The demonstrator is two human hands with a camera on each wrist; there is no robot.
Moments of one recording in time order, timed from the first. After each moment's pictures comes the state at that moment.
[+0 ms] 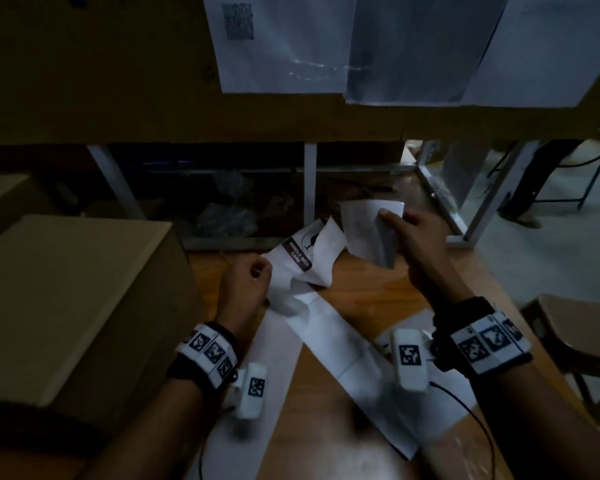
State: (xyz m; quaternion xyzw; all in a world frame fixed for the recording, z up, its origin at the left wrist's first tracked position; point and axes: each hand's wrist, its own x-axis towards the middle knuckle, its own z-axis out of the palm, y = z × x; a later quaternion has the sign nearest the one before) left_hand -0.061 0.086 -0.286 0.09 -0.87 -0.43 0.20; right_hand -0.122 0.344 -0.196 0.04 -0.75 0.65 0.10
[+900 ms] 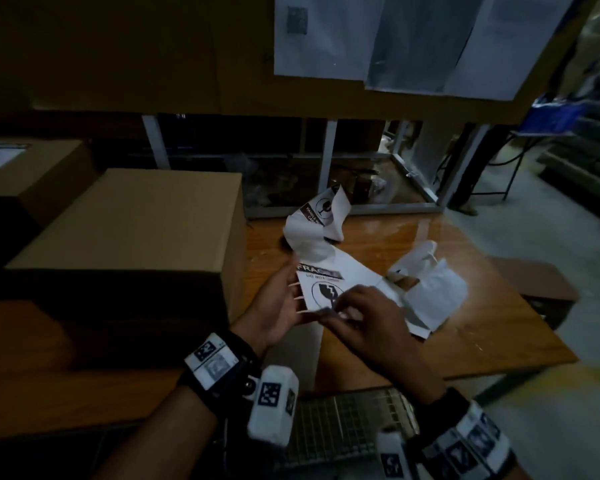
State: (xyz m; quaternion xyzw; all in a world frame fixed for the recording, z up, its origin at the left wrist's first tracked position) left_hand 0.137 0.054 -0.252 0.10 -0.50 -0.84 -0.20; right_hand 0.172 0.231 -0.250 0.22 -0.91 0.33 0.15
